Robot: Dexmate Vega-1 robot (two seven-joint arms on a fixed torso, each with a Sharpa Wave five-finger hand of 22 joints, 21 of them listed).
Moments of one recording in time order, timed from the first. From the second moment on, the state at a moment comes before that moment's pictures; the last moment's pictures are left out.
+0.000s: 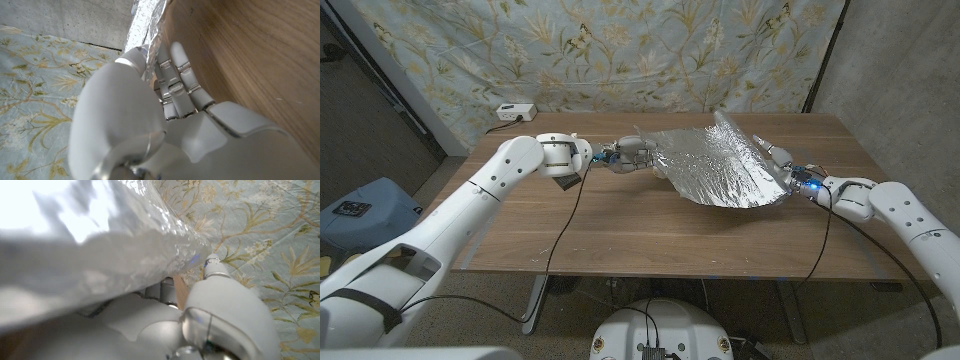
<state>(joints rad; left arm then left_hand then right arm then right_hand) 0.62 0.66 0.44 -1.81 -1.32 0.78 0.18 1.42 0.03 0.47 -0.16 0.48 0.45 0.18 0.19 0.23 0.54 0.02 0.91 0.71 0.94 -0.14 0.60 0.58 0.60 -0.10 1.34 0.18 -0.88 -0.73 -0.08 -1.38 1.51 -0.67 0.35 0.79 0.07 0.17 -0.12 0.20 0.61 0.17 0.21 0.19 0.64 0.14 0.43 0.31 0.77 0.03 0.25 0.39 0.88 0.11 0.21 0.18</state>
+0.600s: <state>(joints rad) 0.62 0.67 0.44 -1.82 -1.33 0.78 0.17 1.42 0.03 0.47 -0.16 0.48 0.45 0.18 0.19 0.23 0.54 0.02 0.91 0.71 0.94 -0.14 0.60 0.58 0.60 -0.10 1.34 0.18 -0.89 -0.72 -0.07 -1.37 1.51 -0.64 0.36 0.79 0.07 0.17 -0.12 0.20 0.61 0.17 0.21 0.19 0.64 0.14 0.42 0.31 0.76 0.02 0.25 0.40 0.88 0.10 0.21 0.18</state>
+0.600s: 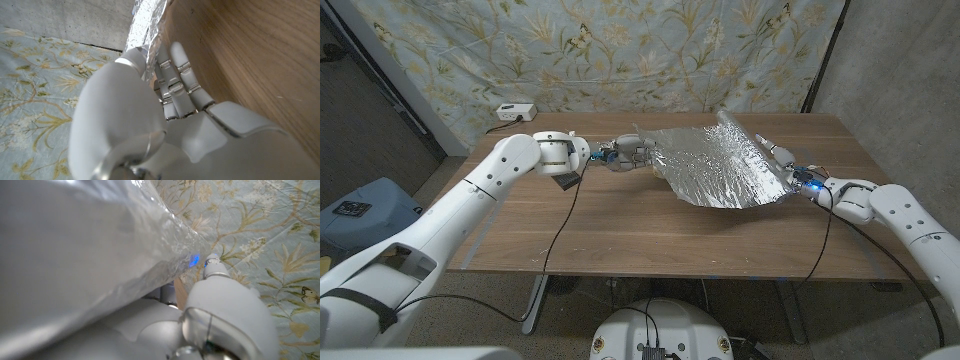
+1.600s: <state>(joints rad) 0.62 0.70 0.42 -1.86 -1.35 0.79 0.18 1.42 0.03 0.47 -0.16 0.48 0.45 0.18 0.19 0.23 0.54 0.02 0.91 0.72 0.94 -0.14 0.60 0.58 0.60 -0.10 1.35 0.18 -0.90 -0.69 -0.05 -1.34 1.51 -0.61 0.40 0.79 0.07 0.17 -0.12 0.20 0.62 0.17 0.21 0.19 0.65 0.13 0.42 0.32 0.77 0.01 0.26 0.40 0.87 0.10 0.21 0.18</state>
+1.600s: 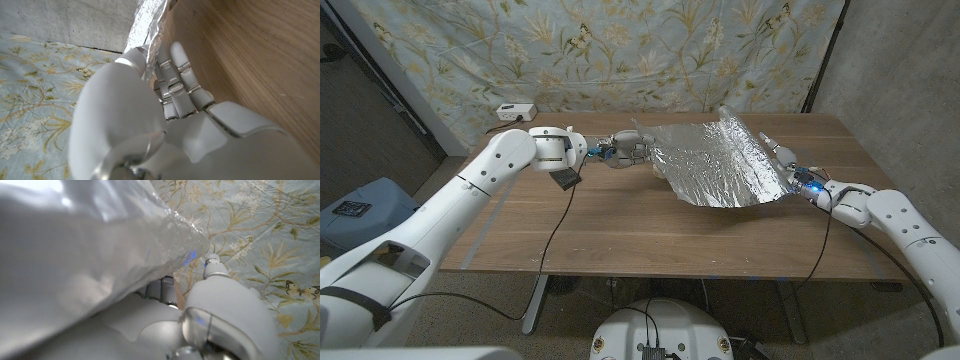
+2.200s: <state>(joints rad) 0.63 0.72 0.41 -1.88 -1.38 0.80 0.19 1.42 0.03 0.47 -0.17 0.48 0.45 0.18 0.19 0.23 0.54 0.02 0.90 0.72 0.94 -0.14 0.60 0.59 0.59 -0.10 1.35 0.18 -0.91 -0.69 -0.04 -1.34 1.51 -0.61 0.39 0.79 0.07 0.17 -0.12 0.20 0.62 0.17 0.21 0.19 0.66 0.12 0.41 0.32 0.77 0.01 0.26 0.40 0.87 0.10 0.21 0.18</state>
